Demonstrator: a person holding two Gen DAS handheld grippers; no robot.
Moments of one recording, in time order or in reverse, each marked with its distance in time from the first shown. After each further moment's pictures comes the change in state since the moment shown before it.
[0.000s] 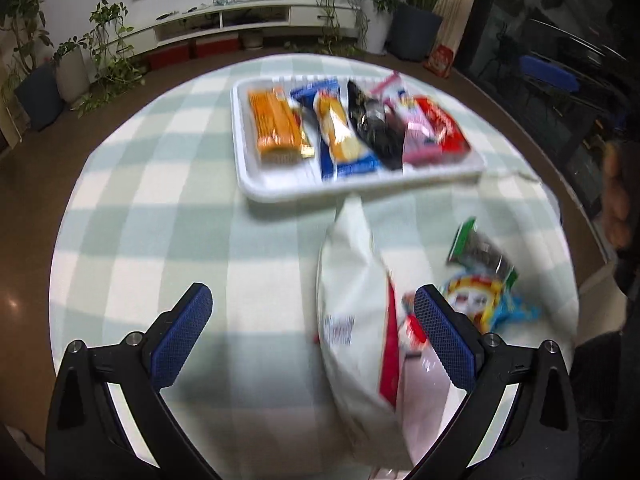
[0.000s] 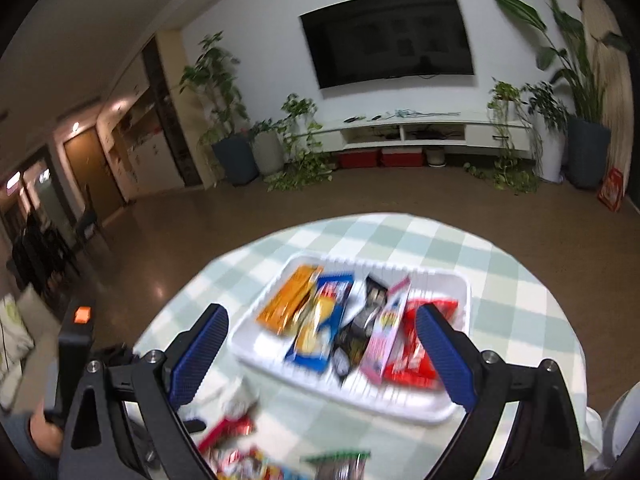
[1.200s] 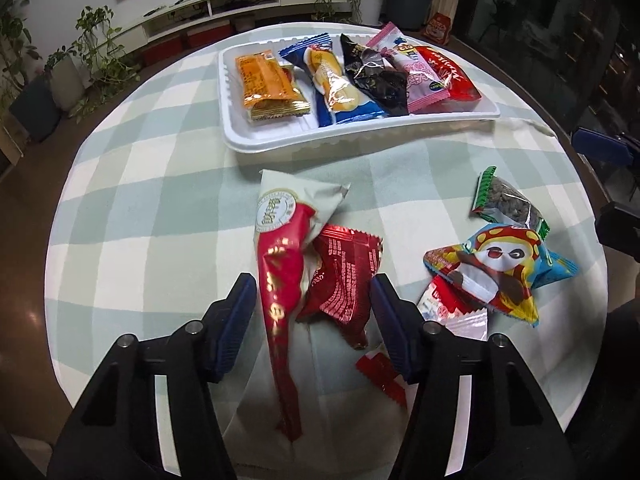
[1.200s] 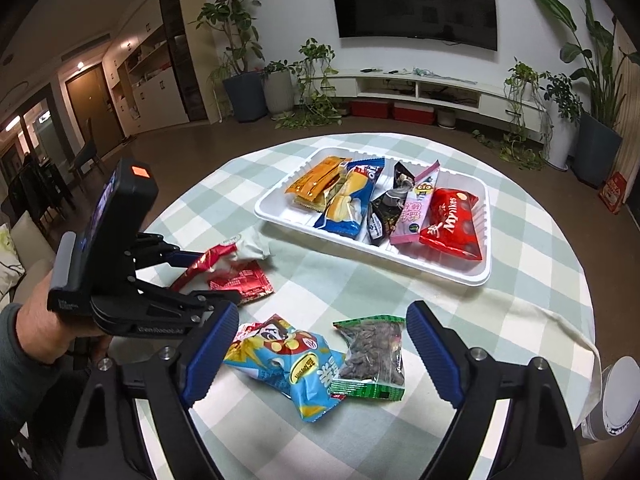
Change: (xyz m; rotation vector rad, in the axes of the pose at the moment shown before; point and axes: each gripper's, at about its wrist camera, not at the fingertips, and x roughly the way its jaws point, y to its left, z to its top) left arm 0.031 -0.002 -0.006 0.071 0.083 0.029; right arm -0.008 0.037 -0.086 -0.096 0.178 -0.038
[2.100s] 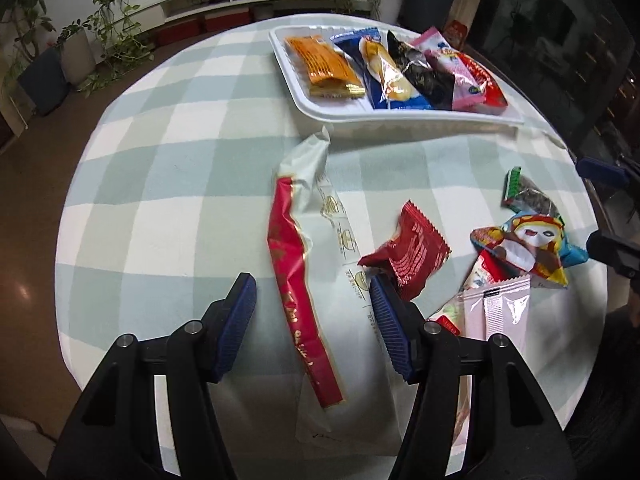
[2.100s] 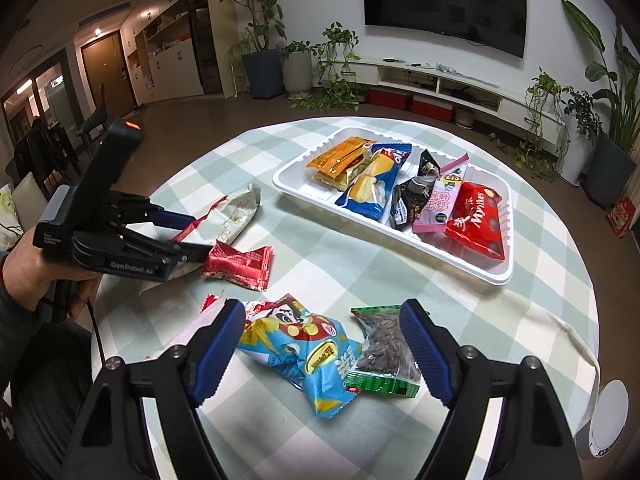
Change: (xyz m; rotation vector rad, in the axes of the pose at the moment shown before) left arm -0.004 0.045 -0.021 -0.072 0.016 -0.005; right arm 0.016 0.018 -0.006 -0.095 0.056 0.003
